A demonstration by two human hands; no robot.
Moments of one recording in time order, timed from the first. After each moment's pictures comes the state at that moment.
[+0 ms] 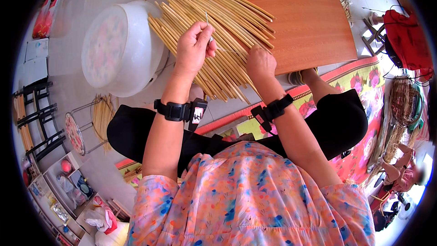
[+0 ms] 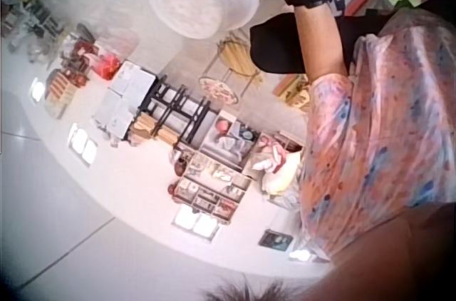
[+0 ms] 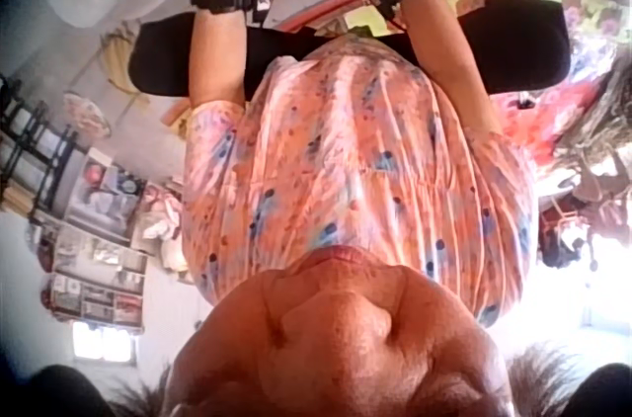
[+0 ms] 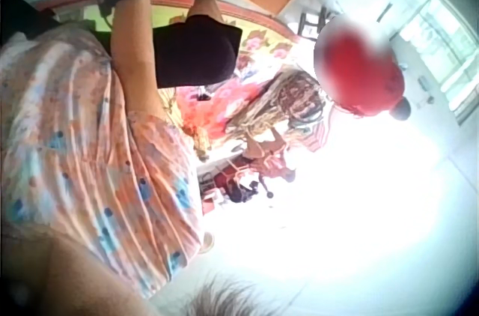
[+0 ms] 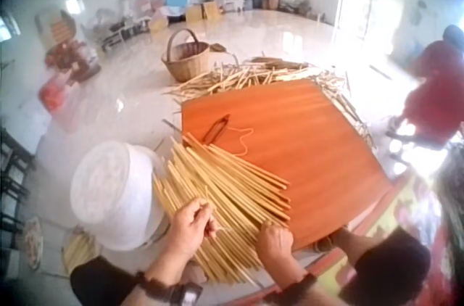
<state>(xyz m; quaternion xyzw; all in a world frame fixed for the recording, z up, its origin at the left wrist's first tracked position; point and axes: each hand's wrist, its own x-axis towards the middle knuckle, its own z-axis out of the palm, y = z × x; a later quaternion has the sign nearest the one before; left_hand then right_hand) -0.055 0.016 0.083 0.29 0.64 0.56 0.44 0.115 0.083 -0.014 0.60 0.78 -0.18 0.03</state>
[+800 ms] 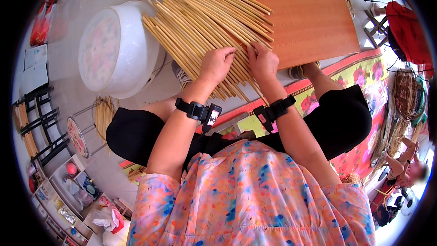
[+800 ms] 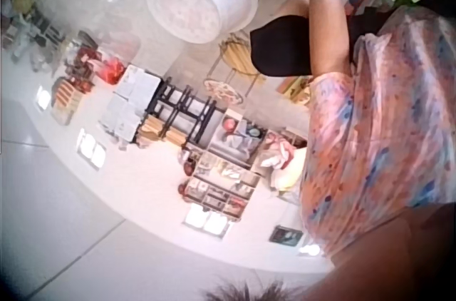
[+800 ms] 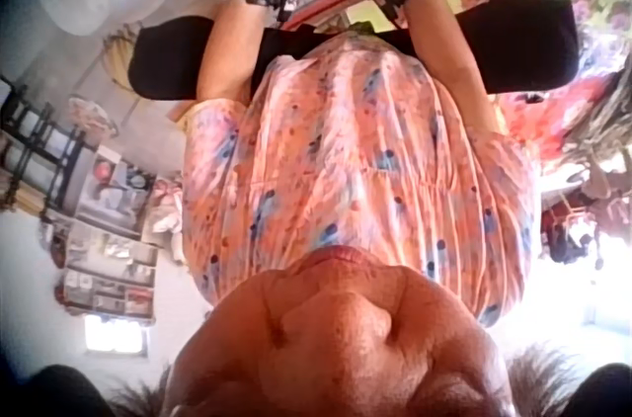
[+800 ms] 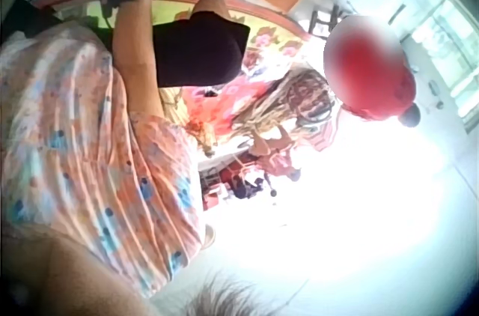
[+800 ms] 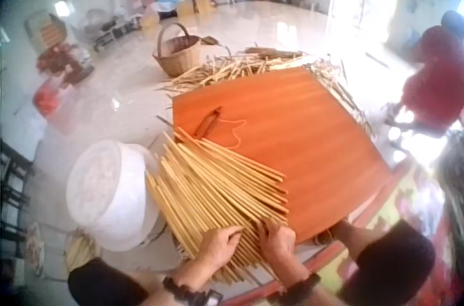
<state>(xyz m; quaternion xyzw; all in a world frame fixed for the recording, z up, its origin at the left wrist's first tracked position) -0.012 0.010 -0.006 0.54 0.72 0.30 0.31 0.138 0.074 -0.016 0.59 0.74 -0.27 -0.18</state>
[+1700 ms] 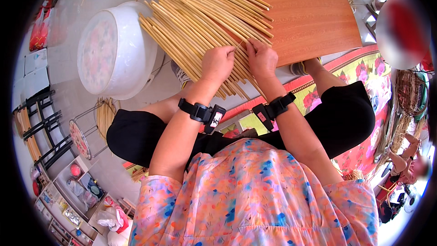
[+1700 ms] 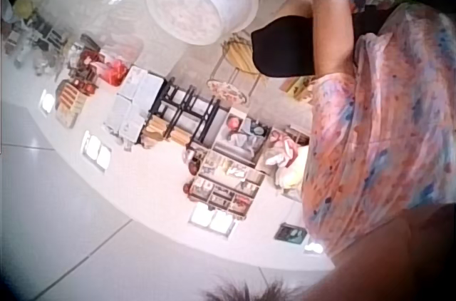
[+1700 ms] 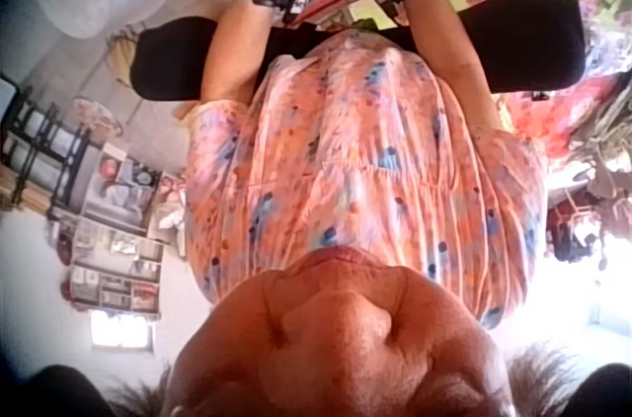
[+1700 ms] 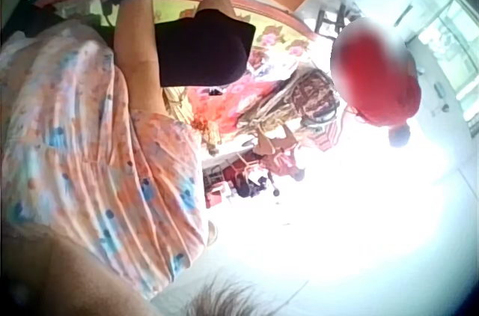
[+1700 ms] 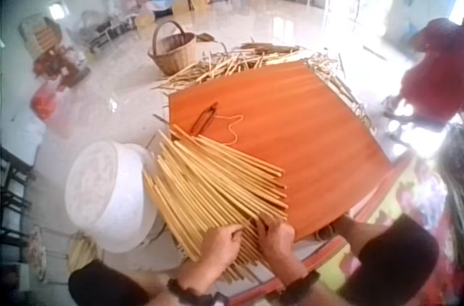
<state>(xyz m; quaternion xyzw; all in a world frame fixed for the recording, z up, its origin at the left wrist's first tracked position) 0.002 0.015 0.002 0.52 0.76 0.27 0.29 0.135 0.073 -0.028 0.59 0.73 -0.26 -0.23</state>
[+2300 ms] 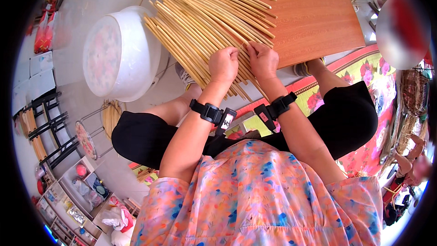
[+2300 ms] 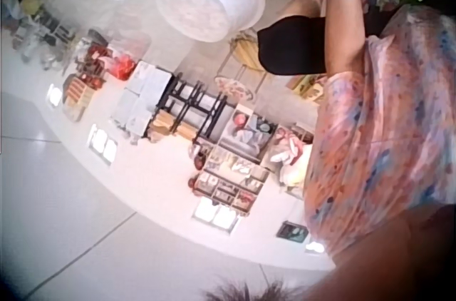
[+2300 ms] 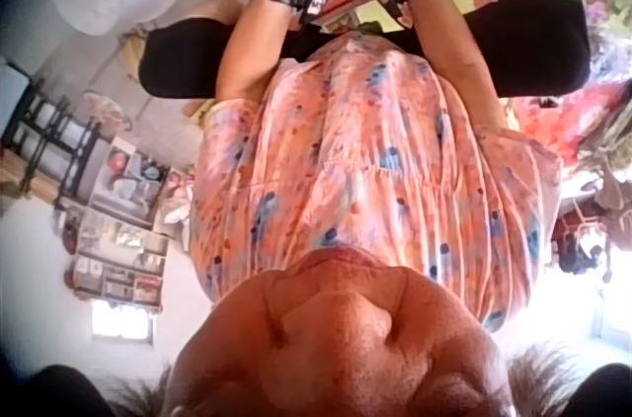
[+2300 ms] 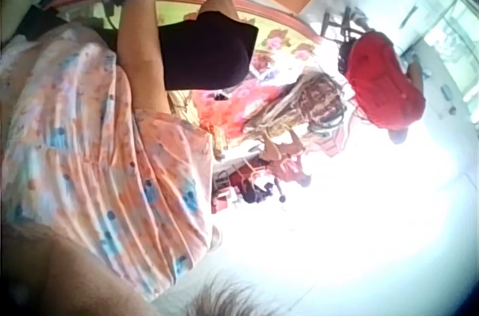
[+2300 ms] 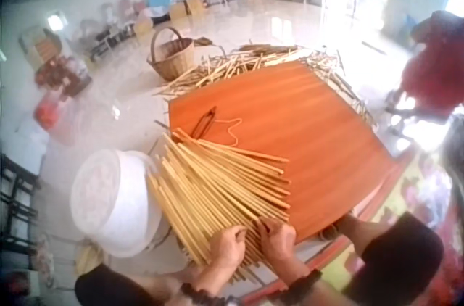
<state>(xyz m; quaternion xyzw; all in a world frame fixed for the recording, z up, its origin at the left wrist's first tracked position) 0.021 0.021 -0.015 0.46 0.80 0.31 0.24 0.137 0.075 -0.036 0.57 0.71 -0.28 -0.31</state>
